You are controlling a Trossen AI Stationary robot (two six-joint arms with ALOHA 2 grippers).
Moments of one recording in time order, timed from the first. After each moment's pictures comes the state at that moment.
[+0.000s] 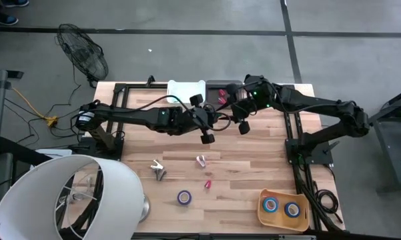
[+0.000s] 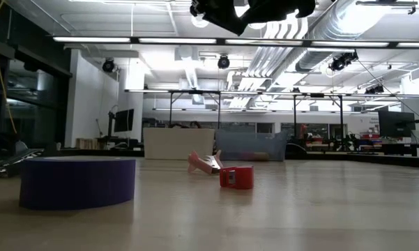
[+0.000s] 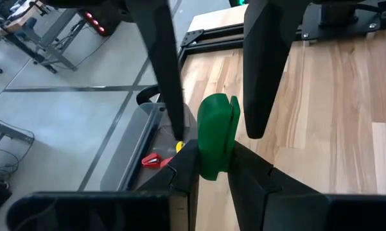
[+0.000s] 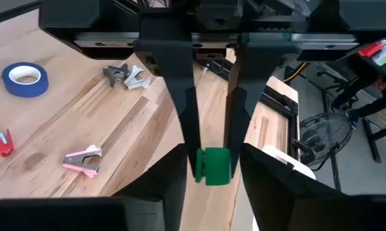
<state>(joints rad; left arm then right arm) -0.04 1.70 1.59 -0.44 -0.56 0.15 -0.29 1.31 1.20 -0.38 -0.34 -0.67</state>
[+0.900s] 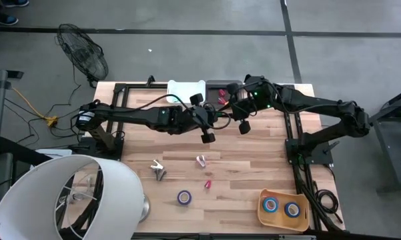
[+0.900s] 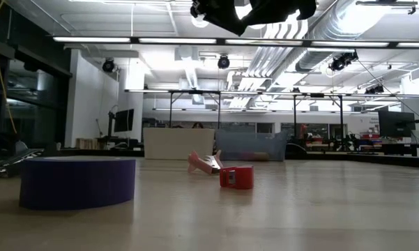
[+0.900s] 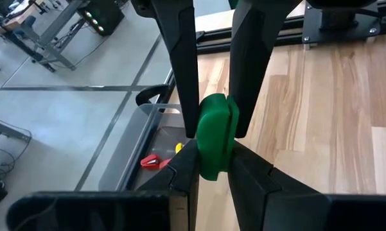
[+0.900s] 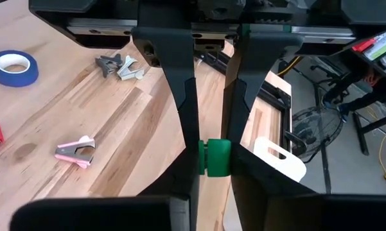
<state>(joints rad) -0.04 1.70 1.59 -0.42 -0.54 0.15 -0.29 1.30 1.20 -0.41 -0.29 -0.69</state>
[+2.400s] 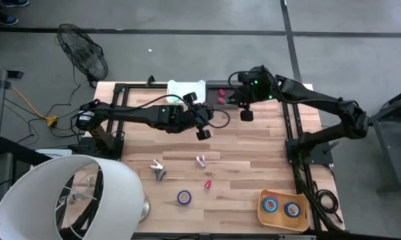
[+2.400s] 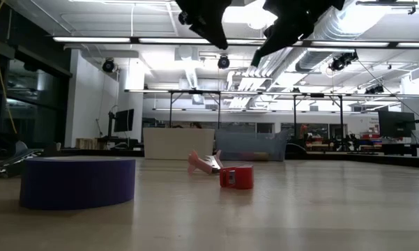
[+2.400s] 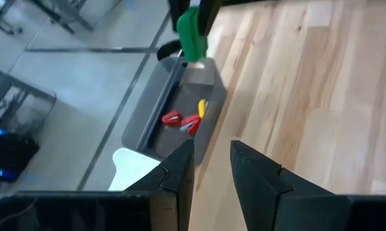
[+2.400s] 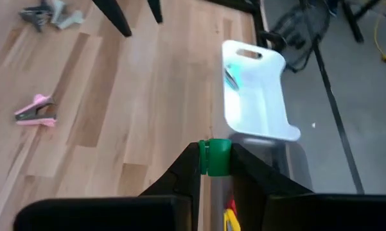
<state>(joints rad) -0.01 1.70 1.59 -0.60 -0.63 0.06 -0.48 1.30 1.20 -0.57 -0.21 -0.53</state>
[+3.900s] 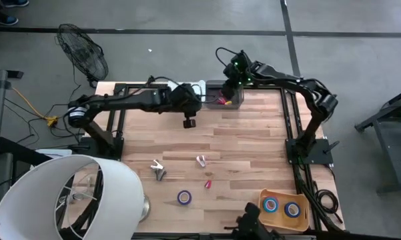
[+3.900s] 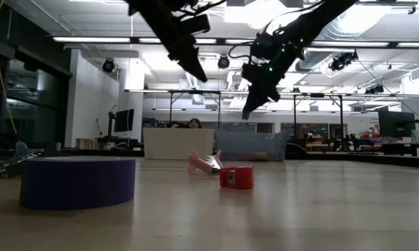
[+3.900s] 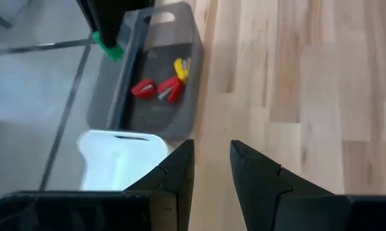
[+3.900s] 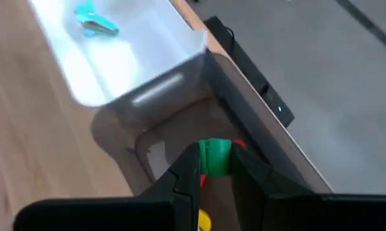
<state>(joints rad) 0.26 1.58 1.33 -0.47 -0.19 0.32 -0.74 1.75 1.35 -0.46 -0.17 -0.11</state>
